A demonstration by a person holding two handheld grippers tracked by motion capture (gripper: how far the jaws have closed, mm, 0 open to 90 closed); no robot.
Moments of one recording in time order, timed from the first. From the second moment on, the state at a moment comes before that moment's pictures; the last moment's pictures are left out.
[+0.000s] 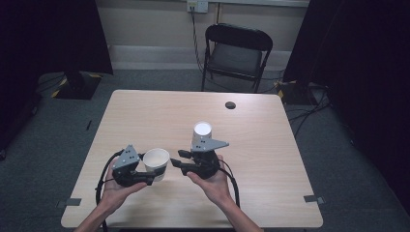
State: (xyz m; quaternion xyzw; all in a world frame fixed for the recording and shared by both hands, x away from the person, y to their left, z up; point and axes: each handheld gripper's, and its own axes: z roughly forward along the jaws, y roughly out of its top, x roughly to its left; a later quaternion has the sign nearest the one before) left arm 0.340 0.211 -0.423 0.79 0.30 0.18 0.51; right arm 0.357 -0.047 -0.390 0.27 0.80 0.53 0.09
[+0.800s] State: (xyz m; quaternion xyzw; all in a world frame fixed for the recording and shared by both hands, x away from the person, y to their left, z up) left arm 0.380 0.227 -0.420 0.77 0.36 0.20 0.50; right arm 0.336 -0.142 -0.416 0.34 0.79 0.50 0.12
